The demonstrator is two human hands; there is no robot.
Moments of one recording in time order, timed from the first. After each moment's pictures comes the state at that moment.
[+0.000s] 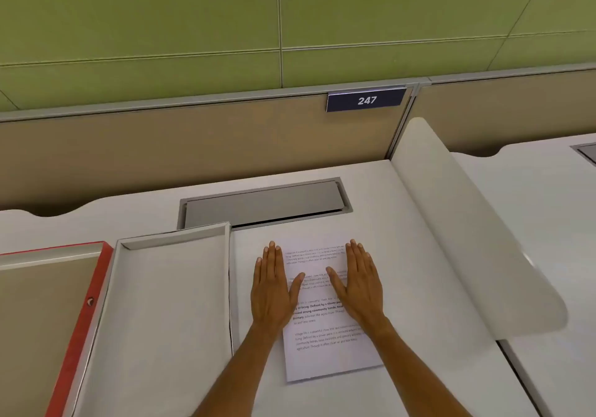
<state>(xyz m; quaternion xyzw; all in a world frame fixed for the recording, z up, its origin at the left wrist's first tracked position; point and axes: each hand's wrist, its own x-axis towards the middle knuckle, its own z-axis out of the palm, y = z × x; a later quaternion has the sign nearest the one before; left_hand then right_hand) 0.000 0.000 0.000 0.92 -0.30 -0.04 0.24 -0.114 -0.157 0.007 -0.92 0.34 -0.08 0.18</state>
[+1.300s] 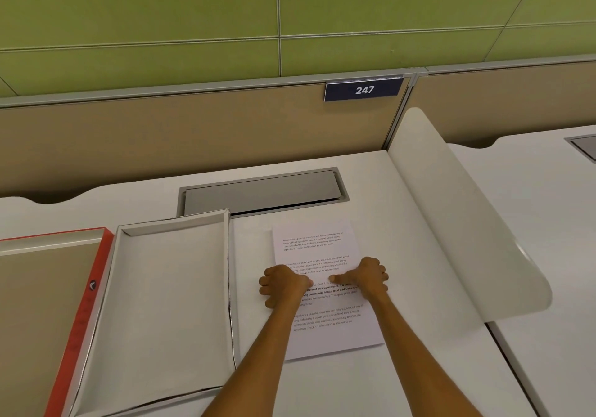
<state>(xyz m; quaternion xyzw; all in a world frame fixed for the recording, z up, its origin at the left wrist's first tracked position) -0.026 -0.041 0.047 0.90 0.12 -0.35 0.24 -0.115 -0.170 0.045 -0.71 0.60 0.12 0.36</state>
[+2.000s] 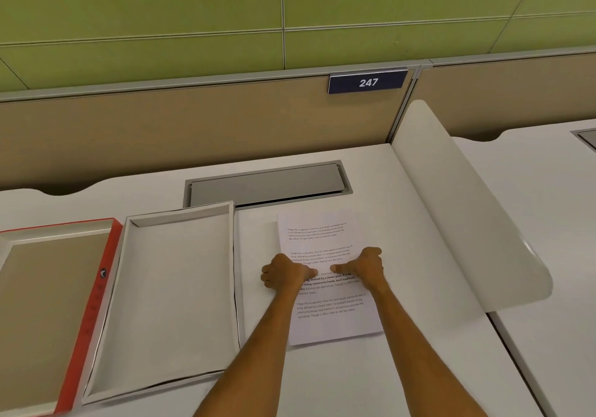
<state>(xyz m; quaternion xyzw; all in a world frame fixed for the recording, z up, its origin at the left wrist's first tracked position) -0.023 -0.032 0.047 0.91 0.07 -0.32 0.25 -0.116 -0.163 0.047 -0.70 0.56 0.04 0.44</state>
